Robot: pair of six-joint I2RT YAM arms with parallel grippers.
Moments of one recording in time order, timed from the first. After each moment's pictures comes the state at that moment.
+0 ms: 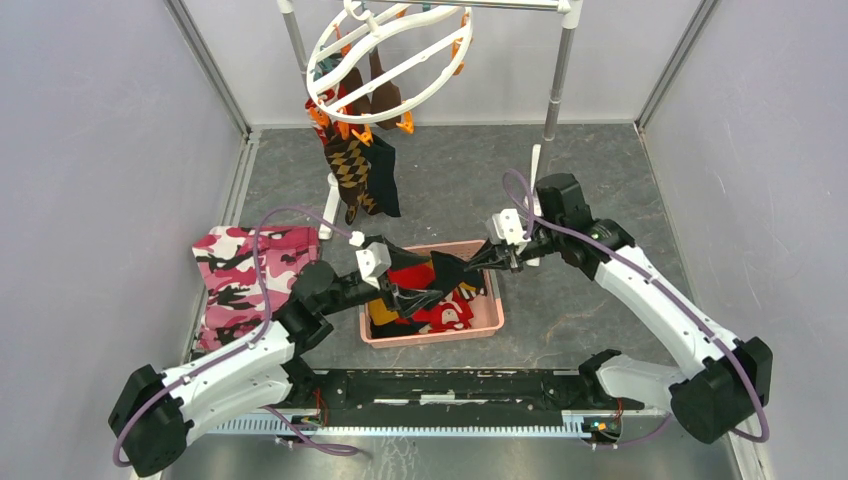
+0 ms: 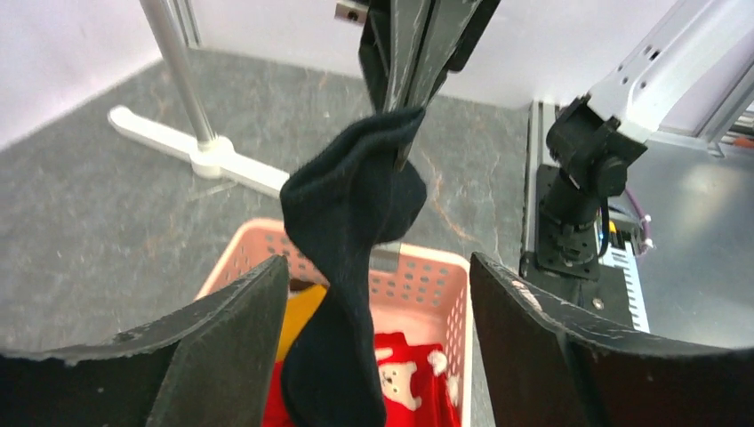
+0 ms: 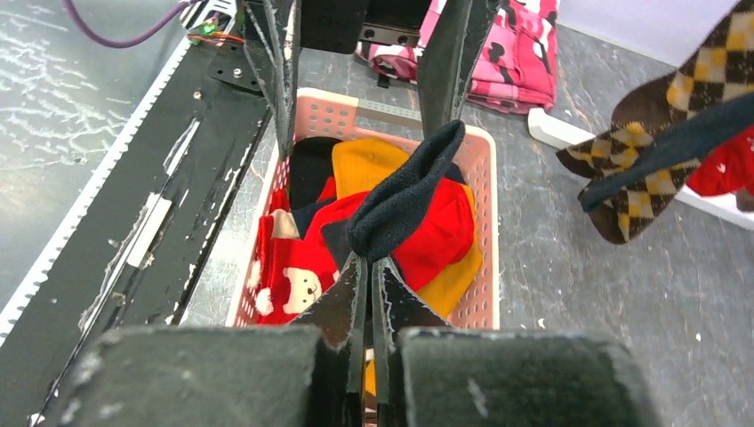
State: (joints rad) left arm -0.78 0.82 0.38 0.54 0.48 -0.08; right arm 0.48 1.14 0.98 -0.49 -1.15 -0.84
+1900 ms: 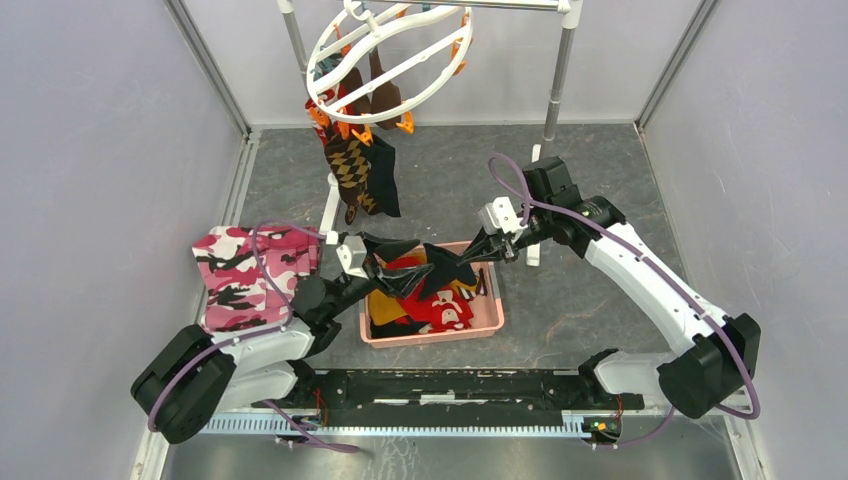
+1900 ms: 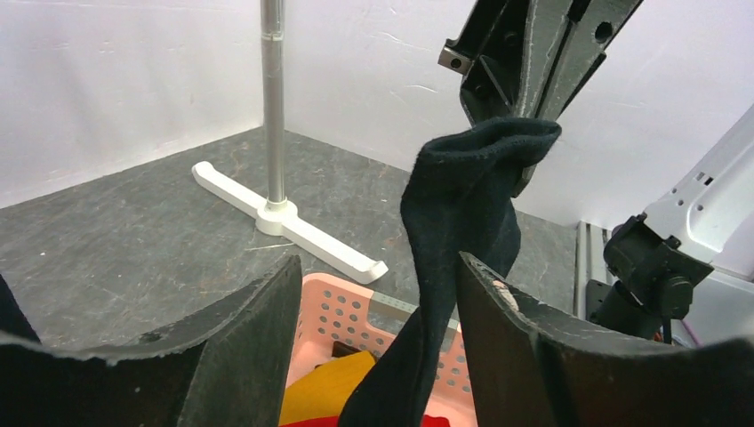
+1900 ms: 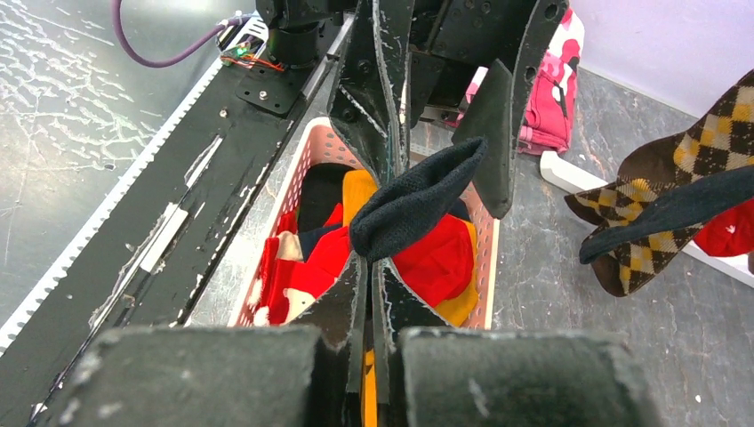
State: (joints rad) left arm -0.71 1.10 0.19 1.29 0.33 -0.27; right arm 0.52 1.29 1.19 -0.70 -1.23 -1.00
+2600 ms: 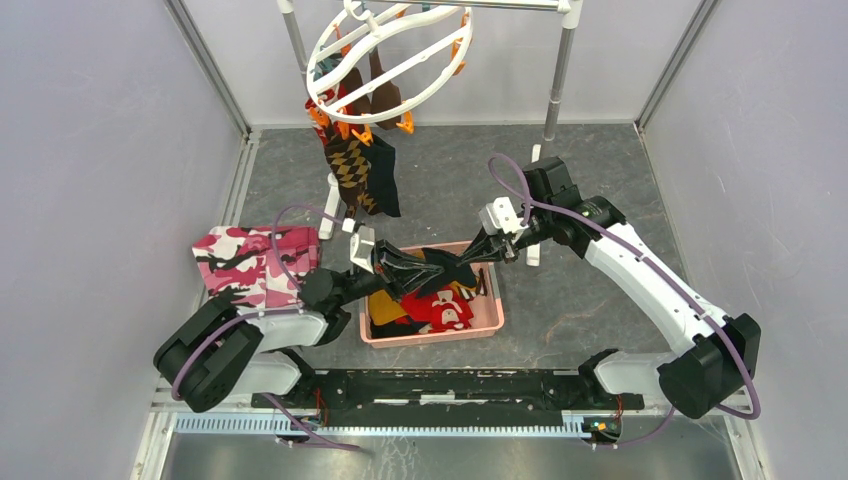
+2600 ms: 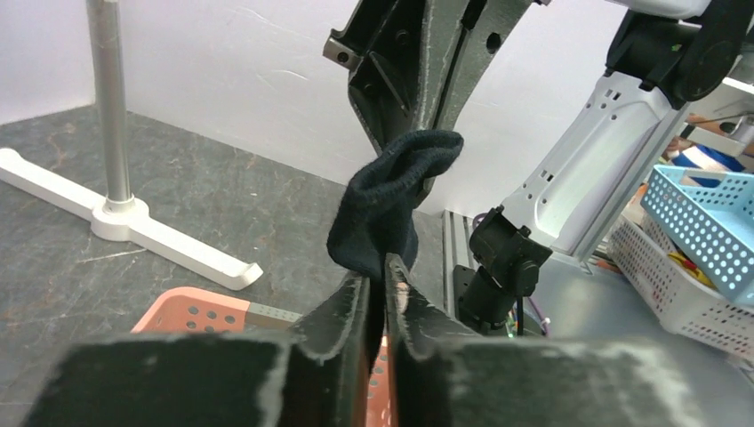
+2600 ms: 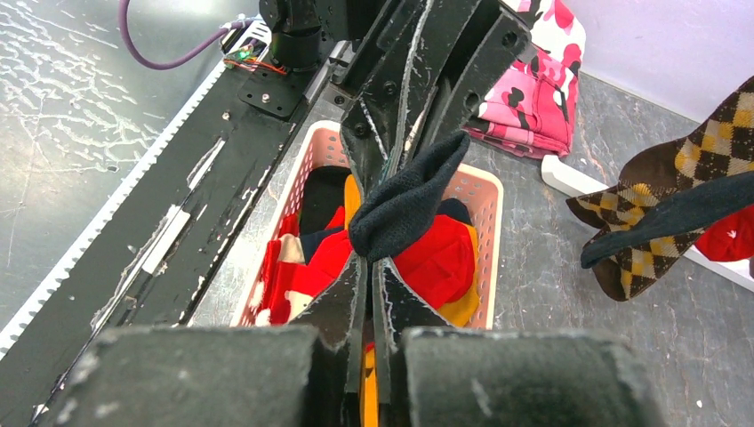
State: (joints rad) left arm -0.69 1.28 0.25 1.48 0.58 -0.55; right arm 0.52 1.28 1.19 -0.70 -1.24 -1.00
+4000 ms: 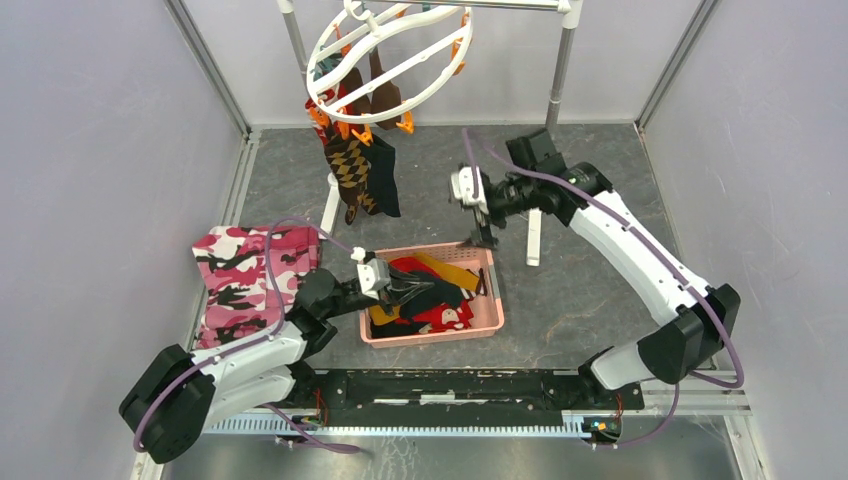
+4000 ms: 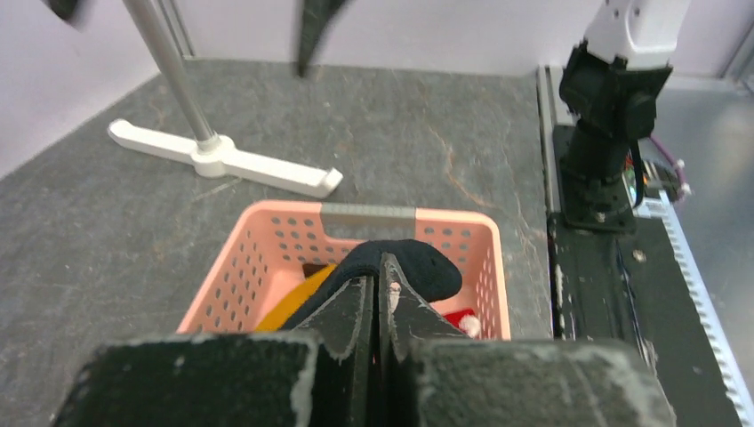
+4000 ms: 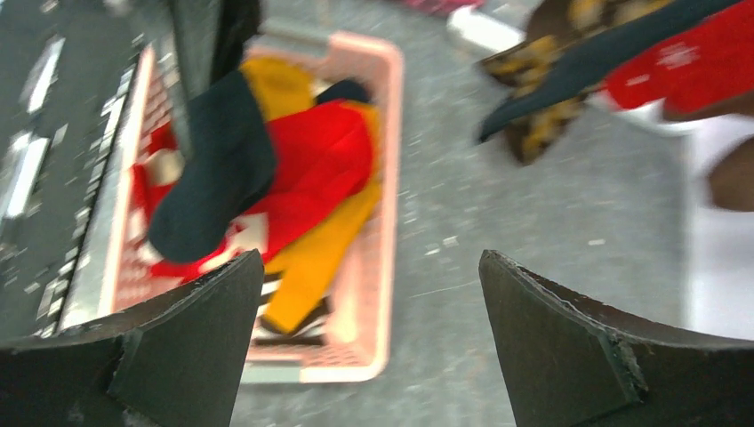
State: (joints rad) left arm -0.71 0.96 0.21 0.92 0.60 -0.02; right arm 0.55 1.47 1.54 -0.79 -0.82 -0.96
